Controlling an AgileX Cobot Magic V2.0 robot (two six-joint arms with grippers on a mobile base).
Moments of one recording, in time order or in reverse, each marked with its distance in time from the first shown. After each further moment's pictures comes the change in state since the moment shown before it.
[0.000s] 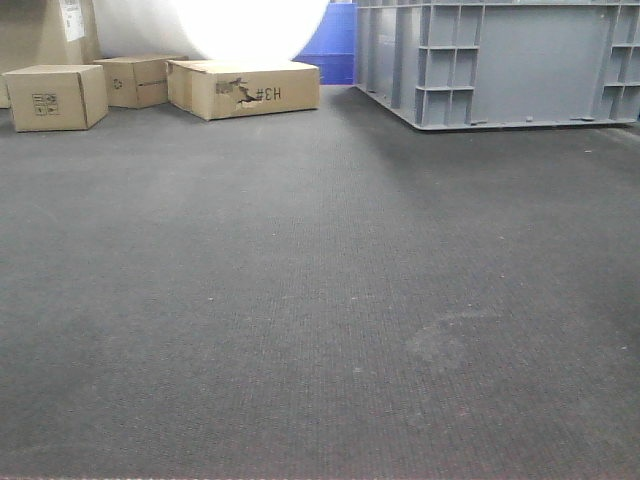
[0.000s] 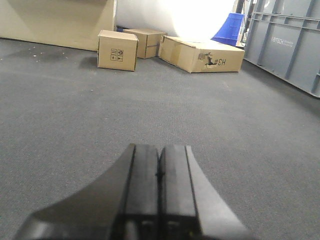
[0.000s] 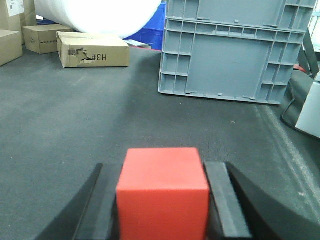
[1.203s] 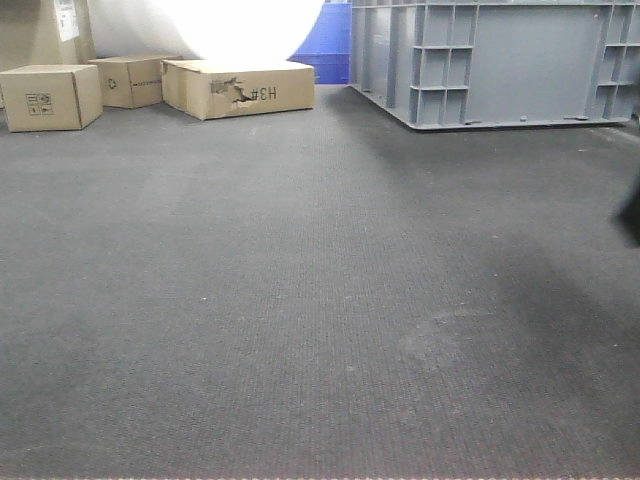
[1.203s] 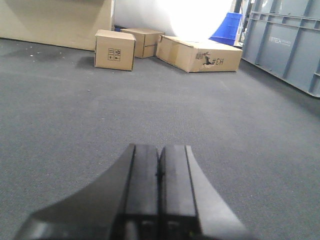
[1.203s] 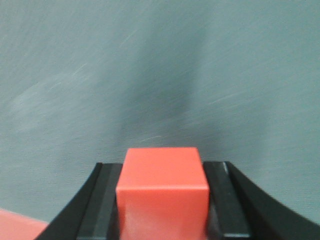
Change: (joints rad) left arm 0.000 0.000 0.000 0.000 0.000 0.000; right arm 0.236 1.021 -0.530 0.040 0.586 0.247
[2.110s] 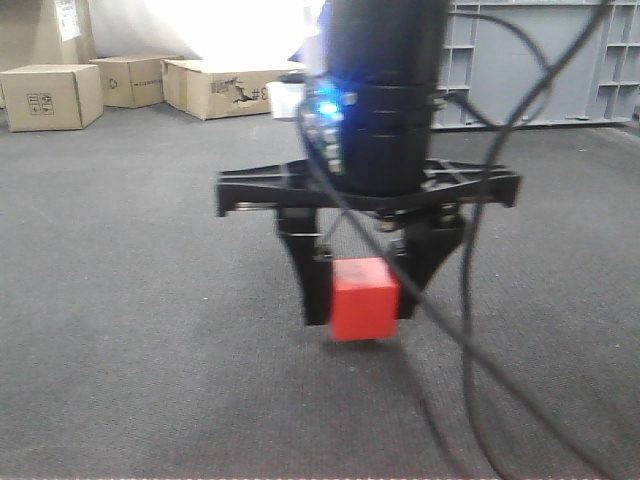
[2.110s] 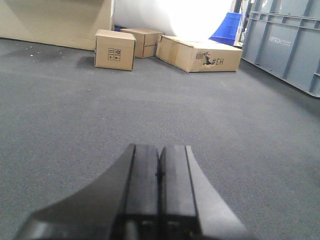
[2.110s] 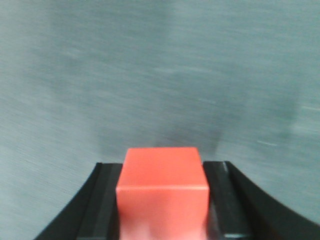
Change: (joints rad) left arm 0.000 0.000 0.000 0.000 0.000 0.000; right arm 0.402 0.643 -0.562 -0.080 0.214 0.517
